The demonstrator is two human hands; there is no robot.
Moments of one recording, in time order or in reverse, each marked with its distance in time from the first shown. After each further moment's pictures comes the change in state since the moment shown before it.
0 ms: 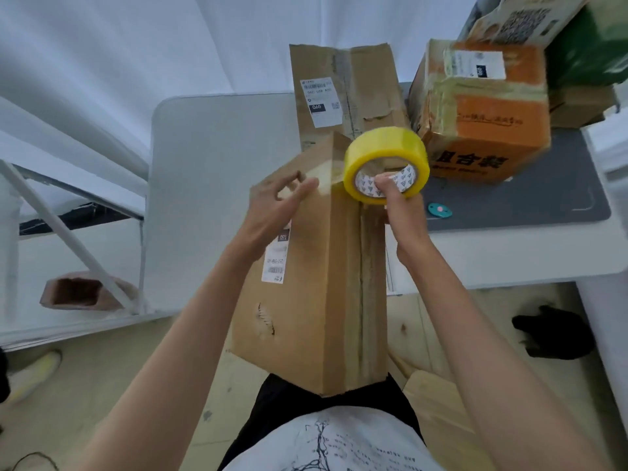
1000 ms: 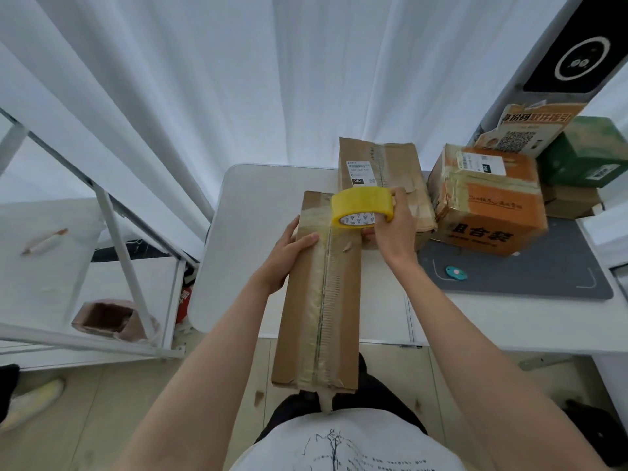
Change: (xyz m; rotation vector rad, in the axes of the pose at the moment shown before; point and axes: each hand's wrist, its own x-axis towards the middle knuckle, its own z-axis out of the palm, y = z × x) left_hand -0.039 -0.030 -0.061 -0.528 -0.123 -0.034; right_hand -0.029 -0.047 0.066 -0.349 0.013 -0.582
